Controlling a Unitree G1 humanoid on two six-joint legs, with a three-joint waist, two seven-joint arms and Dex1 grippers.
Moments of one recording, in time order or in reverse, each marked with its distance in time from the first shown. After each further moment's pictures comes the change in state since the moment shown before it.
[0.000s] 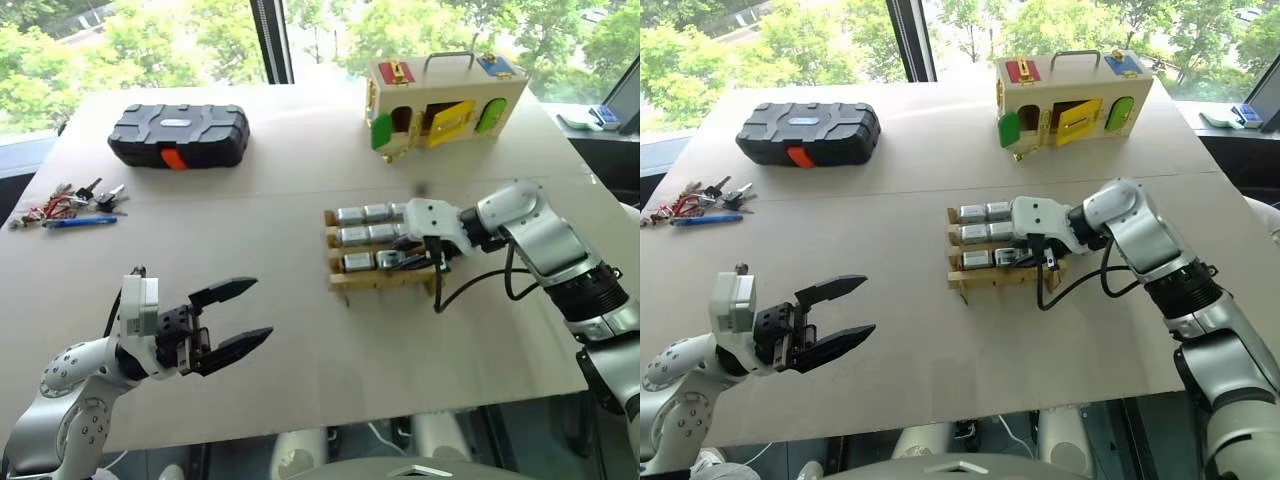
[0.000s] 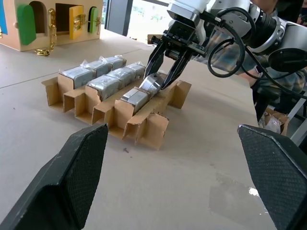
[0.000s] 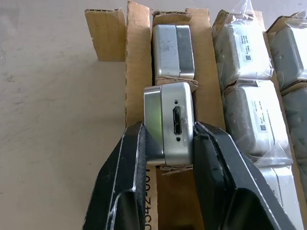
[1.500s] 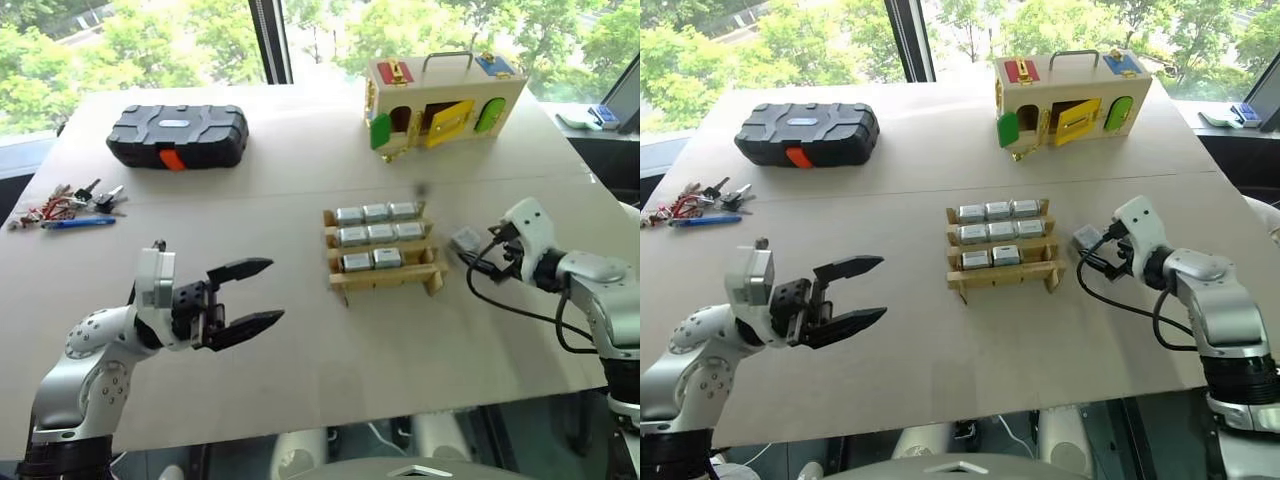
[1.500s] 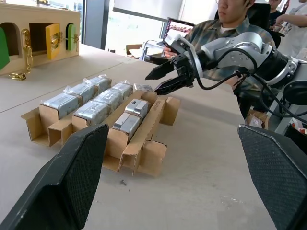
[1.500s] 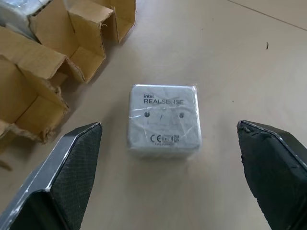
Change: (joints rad) left arm -0.189 0.013 -0.083 0.083 0.002 0.019 -0.052; right arm 0.480 0.005 -0.490 -0.220 0.153 0.363 -0.665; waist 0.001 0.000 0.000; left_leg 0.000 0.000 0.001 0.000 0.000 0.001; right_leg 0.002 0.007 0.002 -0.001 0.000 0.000
